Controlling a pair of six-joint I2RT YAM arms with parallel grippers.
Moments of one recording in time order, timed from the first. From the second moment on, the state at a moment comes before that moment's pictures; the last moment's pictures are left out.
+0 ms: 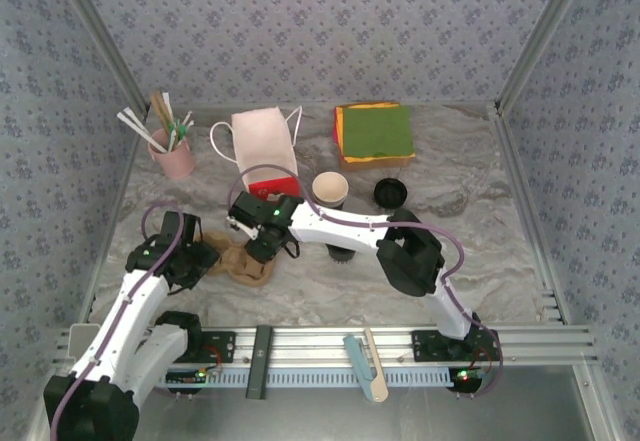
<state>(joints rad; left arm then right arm) -0.16 0.80 0.57 -0.95 -0.02 -0.99 1.12 2.13 1.79 -0.82 0.02 0.12</state>
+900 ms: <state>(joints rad) -0.10 0.94 0.62 -0.88 -0.03 -0.85 1.12 2.15 1.81 -0.83 -0.02 0.14</state>
